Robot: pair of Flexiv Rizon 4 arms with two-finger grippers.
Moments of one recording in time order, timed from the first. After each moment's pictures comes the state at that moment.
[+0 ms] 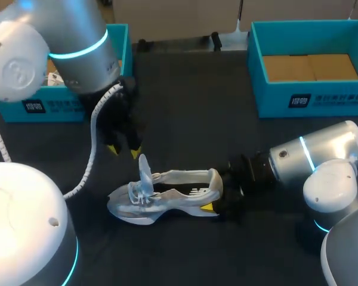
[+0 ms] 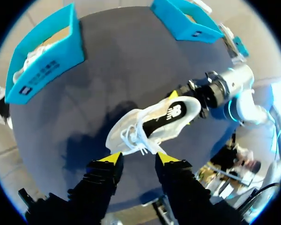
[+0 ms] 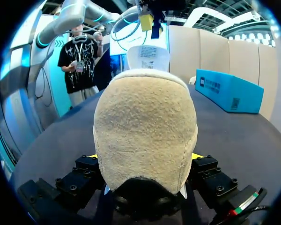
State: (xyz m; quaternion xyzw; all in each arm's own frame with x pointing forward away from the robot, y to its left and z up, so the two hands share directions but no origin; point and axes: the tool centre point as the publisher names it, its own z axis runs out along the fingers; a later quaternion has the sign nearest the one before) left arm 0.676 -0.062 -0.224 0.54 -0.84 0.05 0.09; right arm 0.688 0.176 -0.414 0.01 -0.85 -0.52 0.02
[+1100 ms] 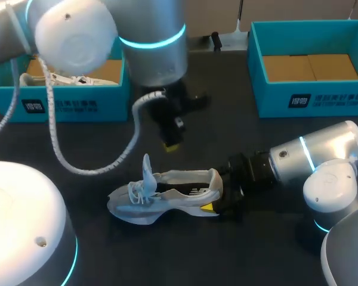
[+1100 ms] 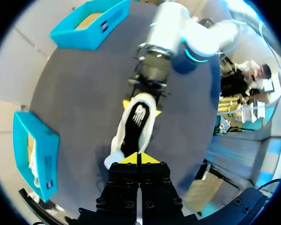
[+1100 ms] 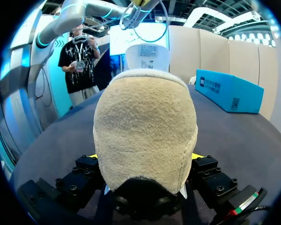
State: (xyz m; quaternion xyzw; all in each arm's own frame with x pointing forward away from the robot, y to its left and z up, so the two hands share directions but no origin) left arm 0.666 -0.152 -0.201 0.17 -0.98 0.04 0.03; right arm 0.688 0.176 -0.414 0.01 -0.85 -0.52 0.02
